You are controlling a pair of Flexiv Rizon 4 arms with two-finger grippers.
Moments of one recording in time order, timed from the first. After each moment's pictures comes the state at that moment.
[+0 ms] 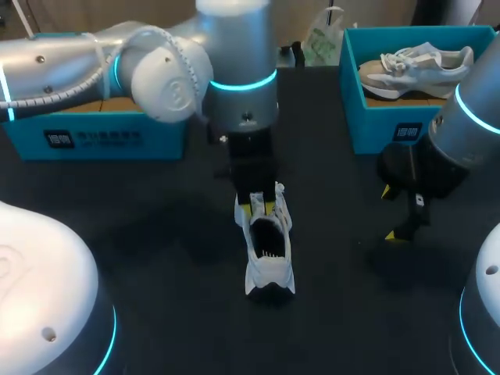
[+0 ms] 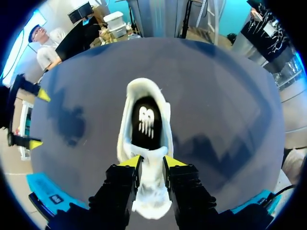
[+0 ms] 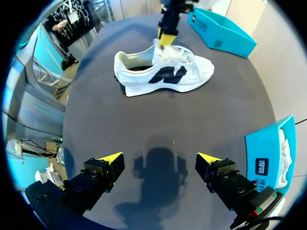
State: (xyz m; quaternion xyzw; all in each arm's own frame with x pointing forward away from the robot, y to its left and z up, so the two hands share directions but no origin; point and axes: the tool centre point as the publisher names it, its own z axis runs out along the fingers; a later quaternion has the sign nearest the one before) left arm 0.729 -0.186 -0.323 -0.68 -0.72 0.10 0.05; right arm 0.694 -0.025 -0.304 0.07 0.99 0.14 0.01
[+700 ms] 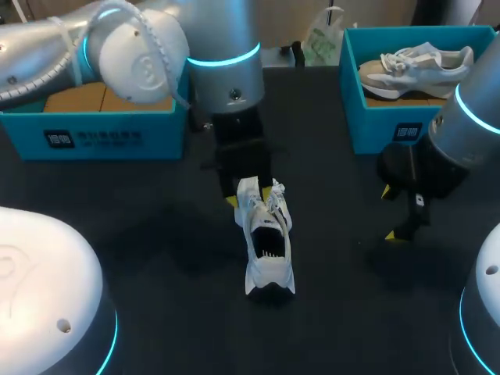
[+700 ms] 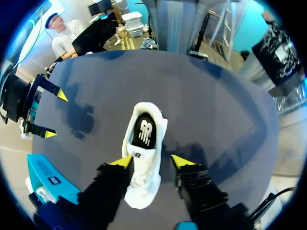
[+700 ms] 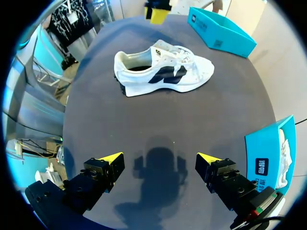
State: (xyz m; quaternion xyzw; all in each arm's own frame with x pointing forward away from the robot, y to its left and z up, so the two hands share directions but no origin) left arm 0.711 -0.167 -0.259 -0.60 -0.79 0.11 0.05; right arm 0.694 -0.025 -0.304 0.07 0.99 0.14 0.01
